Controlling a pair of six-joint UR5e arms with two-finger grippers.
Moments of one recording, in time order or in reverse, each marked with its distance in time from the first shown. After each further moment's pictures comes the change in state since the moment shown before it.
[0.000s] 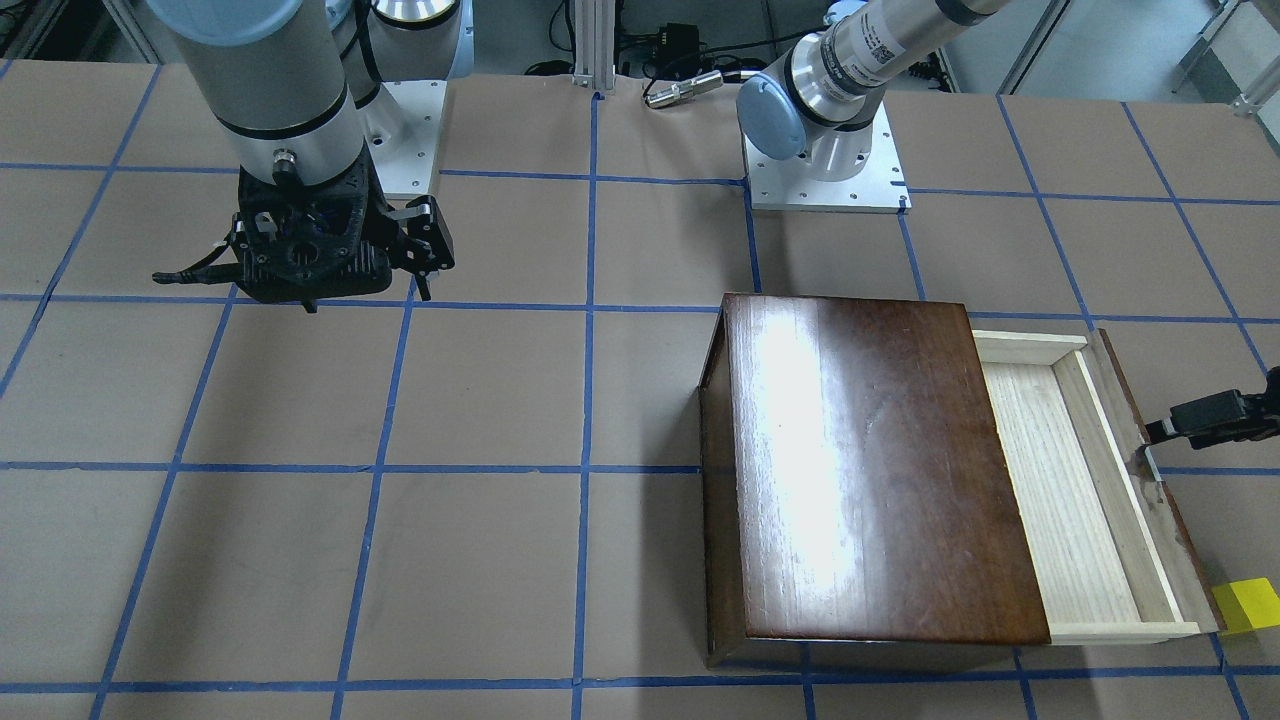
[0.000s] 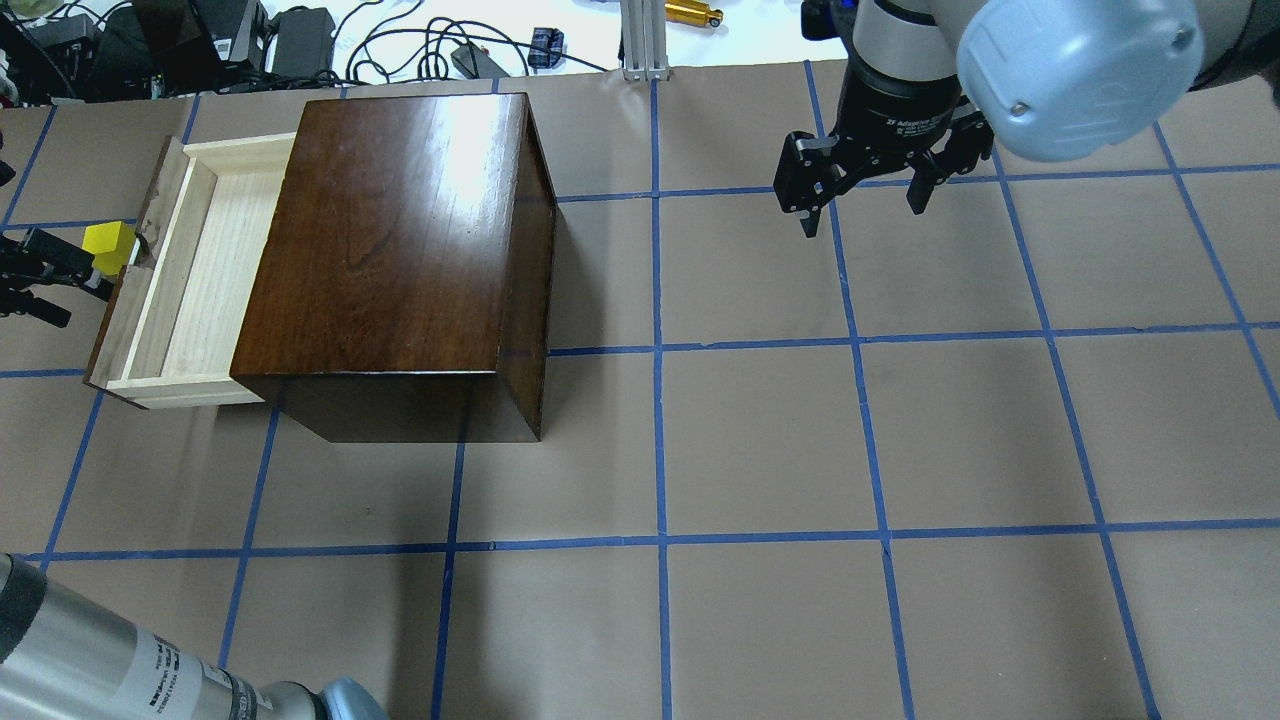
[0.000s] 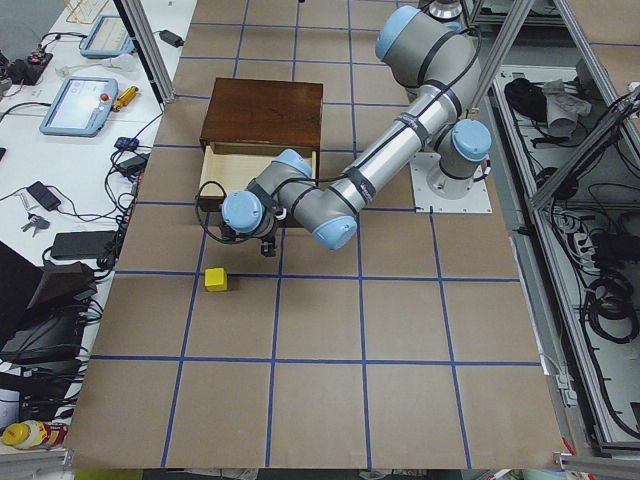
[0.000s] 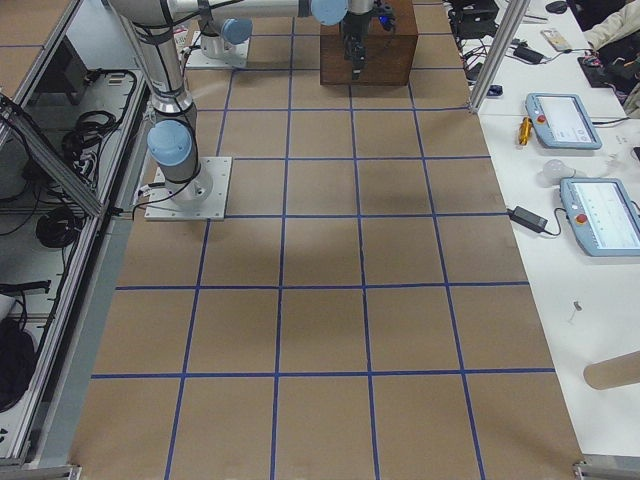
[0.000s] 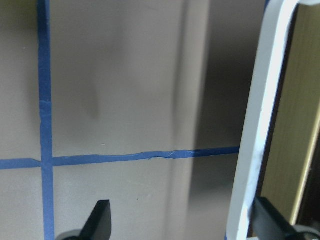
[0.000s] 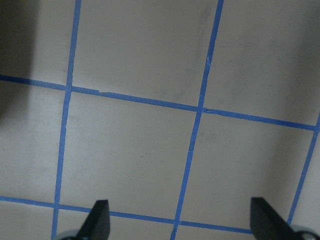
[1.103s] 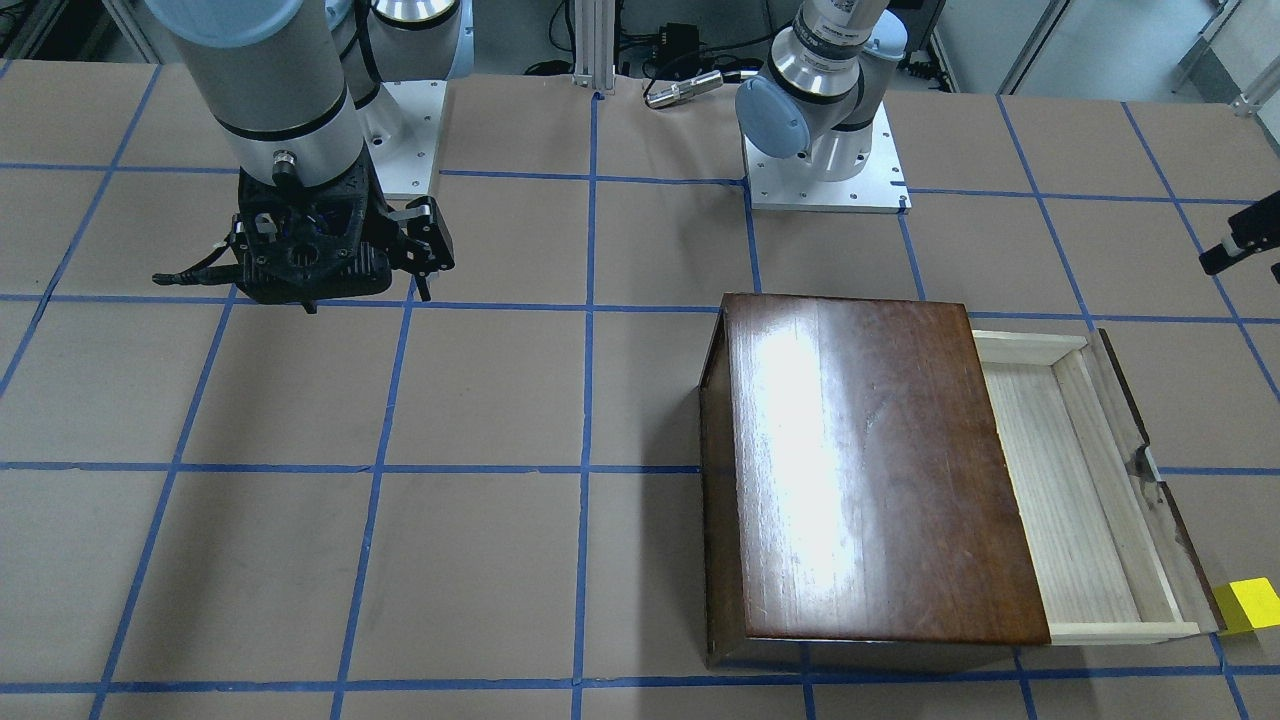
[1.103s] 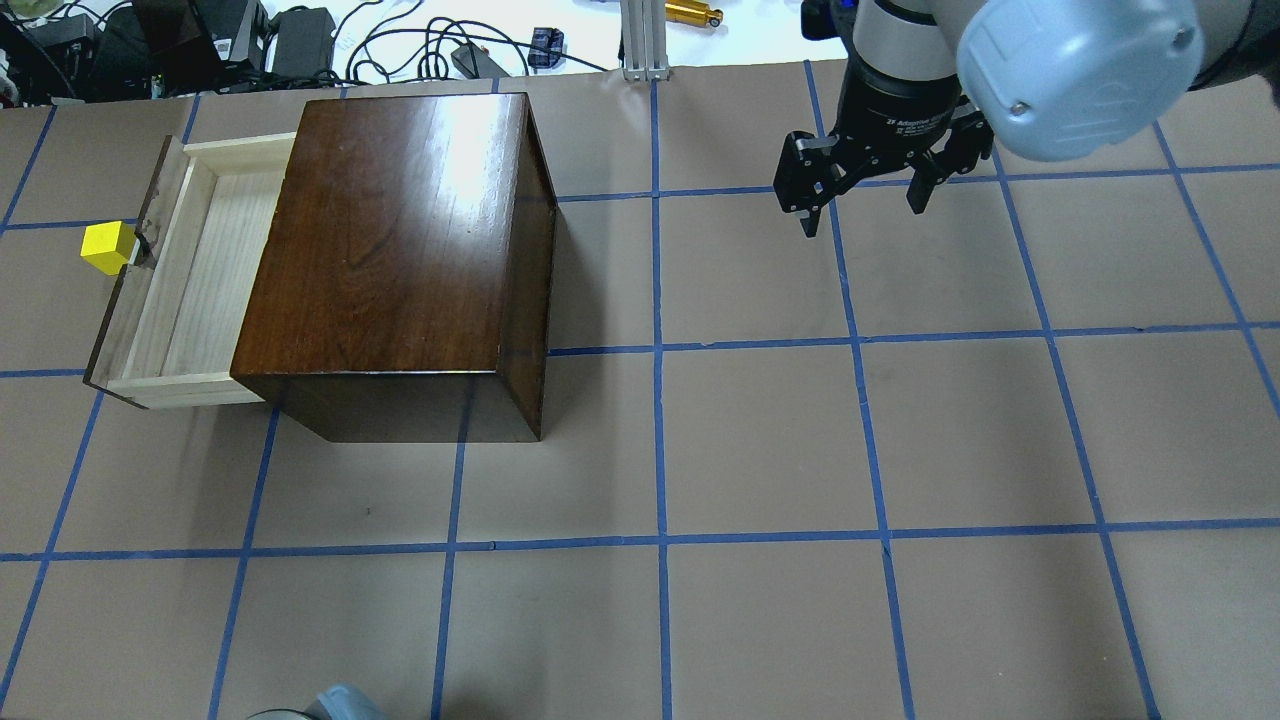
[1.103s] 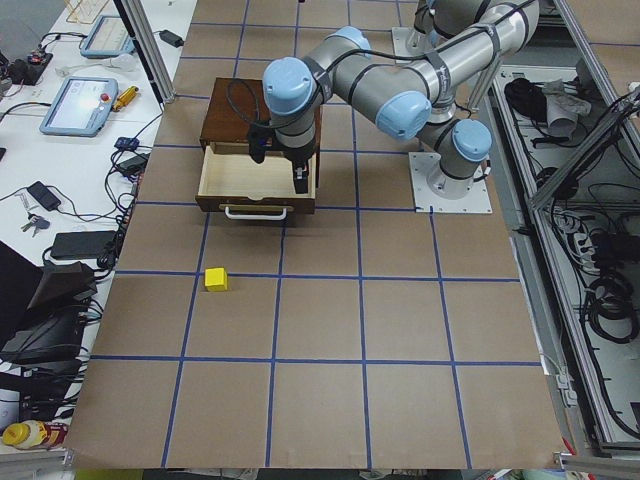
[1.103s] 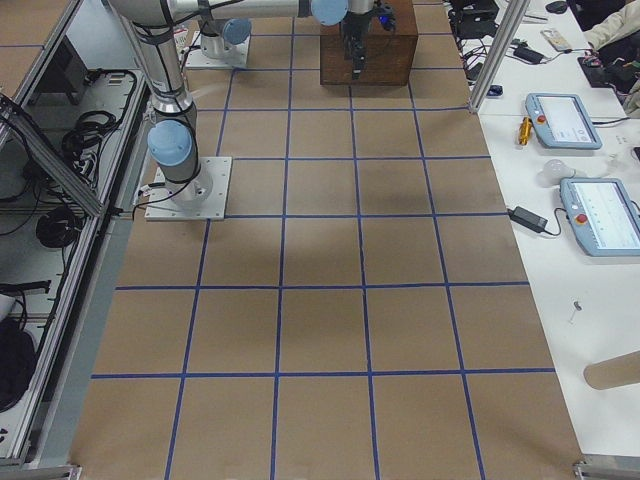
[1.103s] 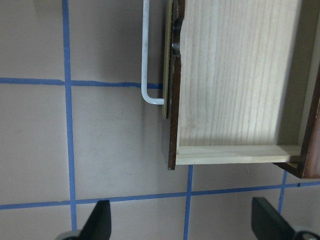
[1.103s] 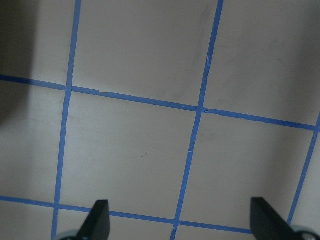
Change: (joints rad) left arm -0.029 0.423 -0.052 -0.235 0.115 -0.020; right arm 0.000 0.000 0.000 0.000 0.000 0.000
